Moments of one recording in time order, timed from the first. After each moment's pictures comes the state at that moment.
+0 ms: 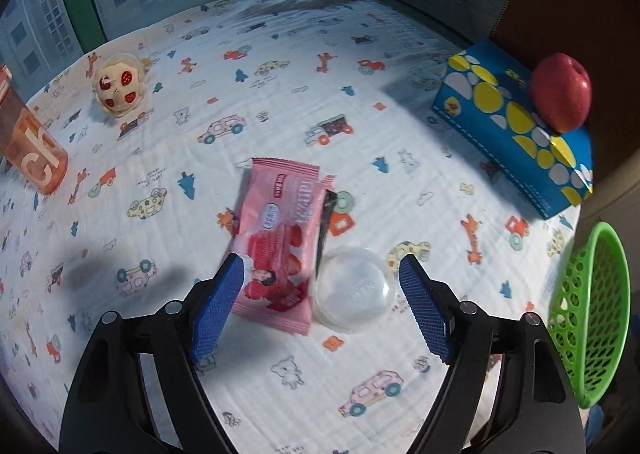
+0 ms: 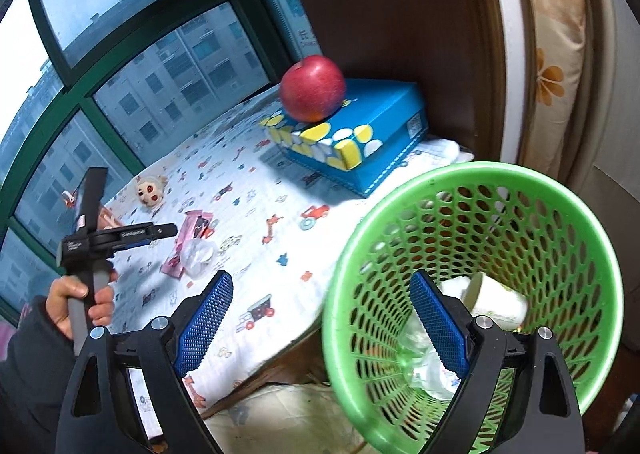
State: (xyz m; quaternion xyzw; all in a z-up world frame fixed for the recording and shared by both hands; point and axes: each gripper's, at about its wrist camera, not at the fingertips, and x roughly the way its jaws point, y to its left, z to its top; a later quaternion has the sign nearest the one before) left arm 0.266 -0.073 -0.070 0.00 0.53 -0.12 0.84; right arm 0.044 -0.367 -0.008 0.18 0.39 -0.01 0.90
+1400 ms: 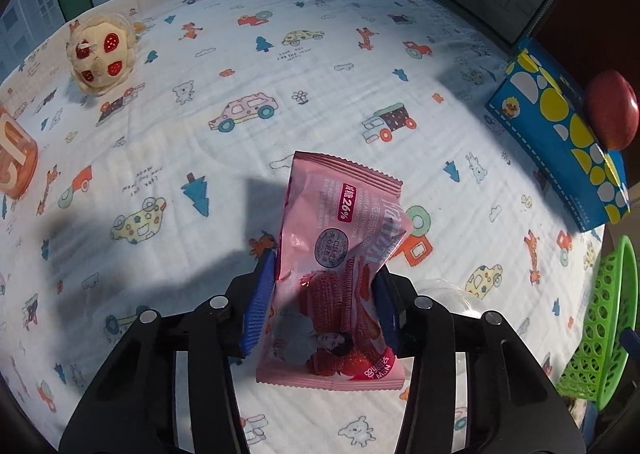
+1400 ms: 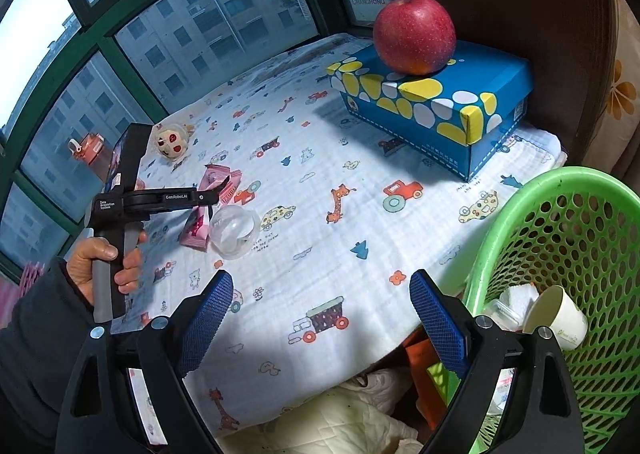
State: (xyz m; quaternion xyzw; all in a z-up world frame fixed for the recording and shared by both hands) left arm 0.311 -0.036 -0.118 -0.02 0.55 -0.13 0.82; right arm 0.114 -0.289 -0.041 0.14 0.45 0.06 0.88
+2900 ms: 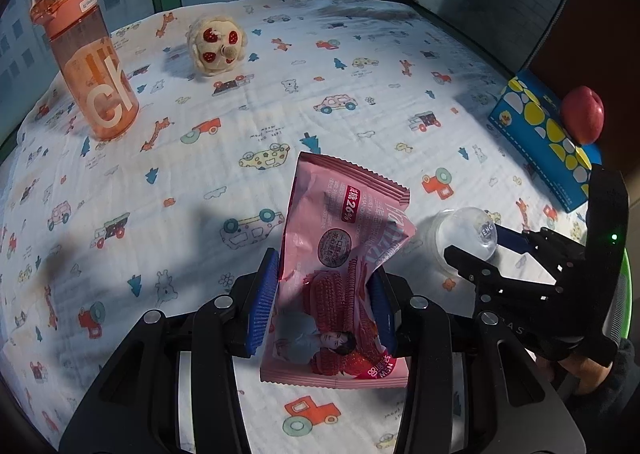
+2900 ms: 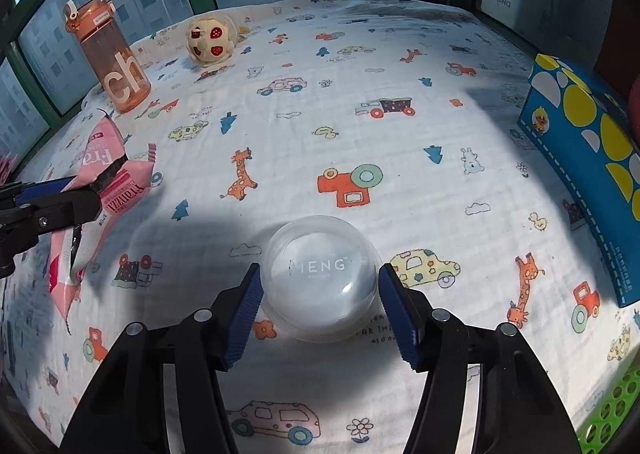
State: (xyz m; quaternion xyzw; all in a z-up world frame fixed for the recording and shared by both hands) left arm 0.226 0.046 -0.074 -0.04 0.51 -0.09 0.85; right arm 0.235 -0.139 -0.120 -0.03 0.51 0.14 0.85
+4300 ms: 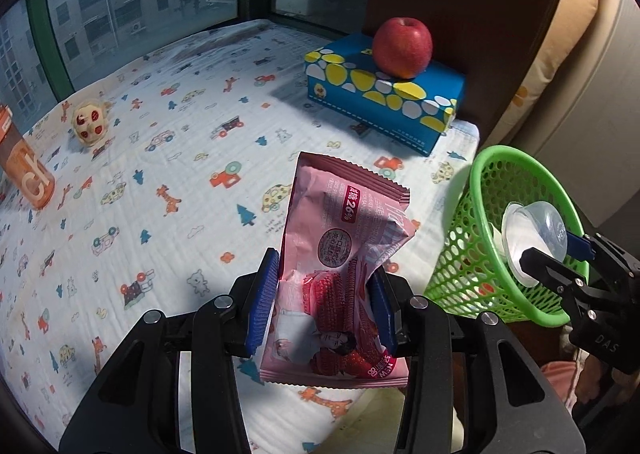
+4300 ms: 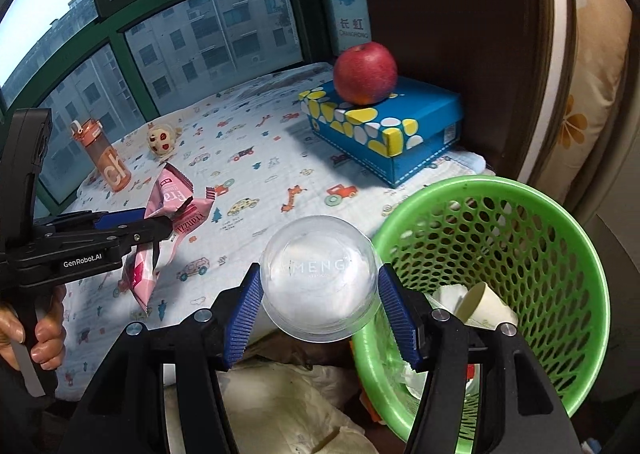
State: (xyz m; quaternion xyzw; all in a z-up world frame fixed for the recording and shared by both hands) left arm 0.123 -0.130 -0.016 0.04 0.46 -0.22 0.86; right arm 0.031 -0.327 -0.007 0.08 0.41 0.01 0.91
